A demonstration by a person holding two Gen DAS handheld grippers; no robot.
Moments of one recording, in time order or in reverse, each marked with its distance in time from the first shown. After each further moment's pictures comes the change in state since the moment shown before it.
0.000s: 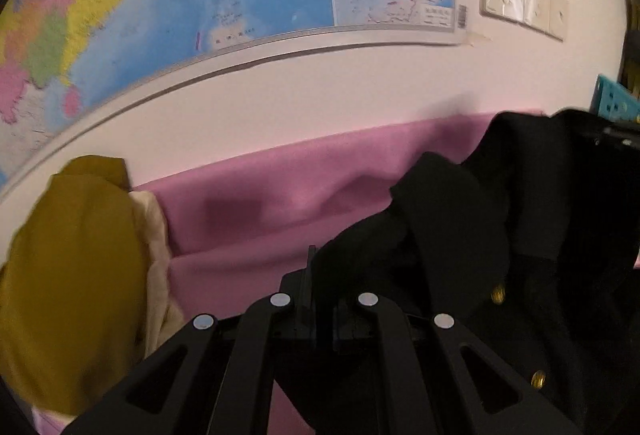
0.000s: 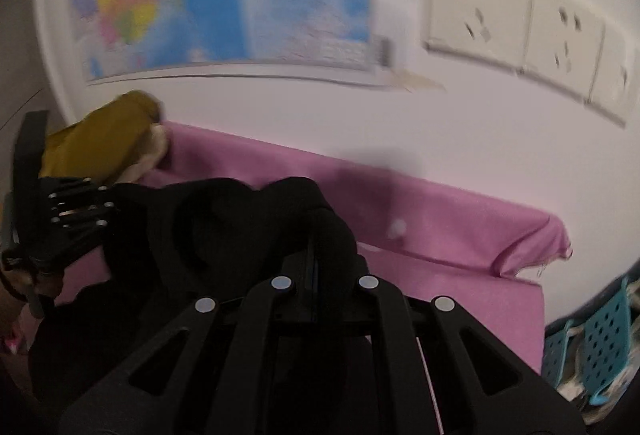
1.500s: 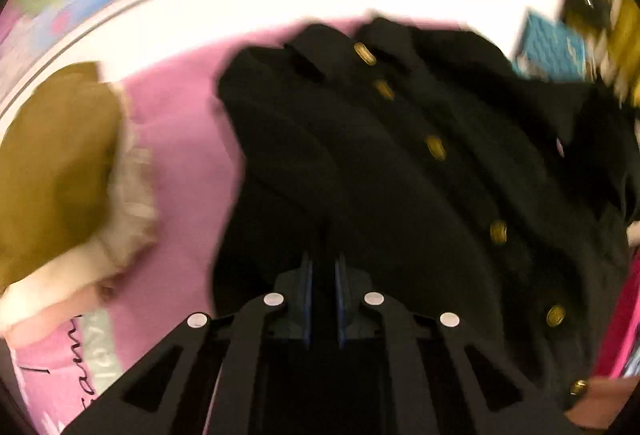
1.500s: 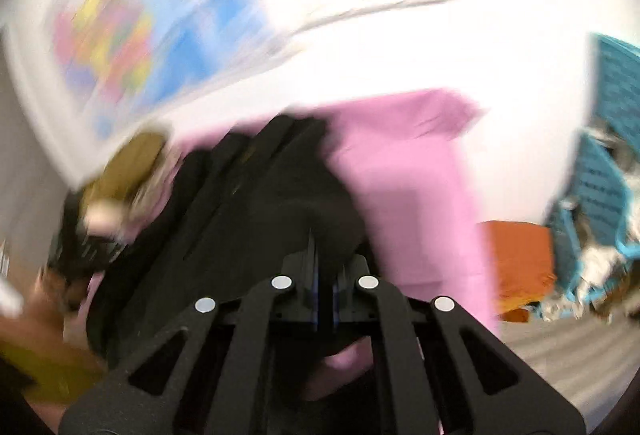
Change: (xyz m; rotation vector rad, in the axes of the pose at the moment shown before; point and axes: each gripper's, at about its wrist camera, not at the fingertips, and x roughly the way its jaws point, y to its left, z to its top) left arm -0.067 0.029 -0.100 0.062 0.174 -0.180; right arm -0.166 -0.083 -0.141 0.397 -0.101 -0.039
